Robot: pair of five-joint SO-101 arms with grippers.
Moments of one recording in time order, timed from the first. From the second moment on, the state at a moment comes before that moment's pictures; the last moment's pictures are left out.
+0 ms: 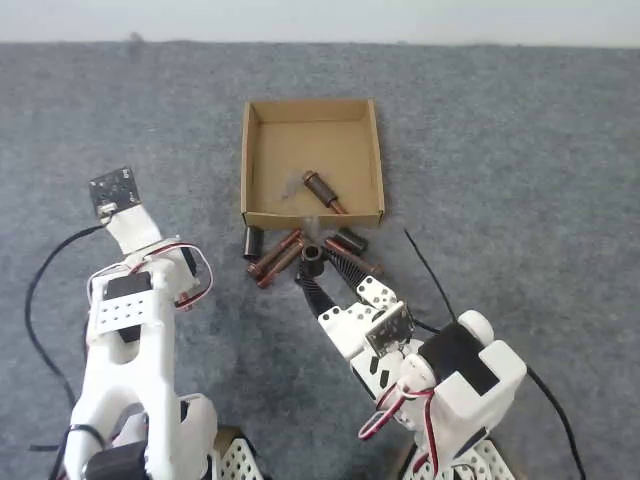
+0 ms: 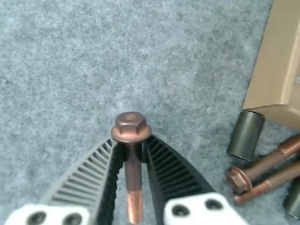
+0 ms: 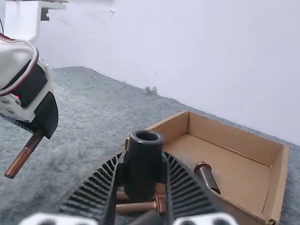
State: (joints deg) left arm -20.4 -29.8 65.5 37.1 14.5; right arm -40.4 12.0 93.0 -97.3 5.9
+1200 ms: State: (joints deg) left arm 7.2 -72.1 75.9 15.5 14.5; right arm -40.4 12.0 93.0 -97.3 6.0
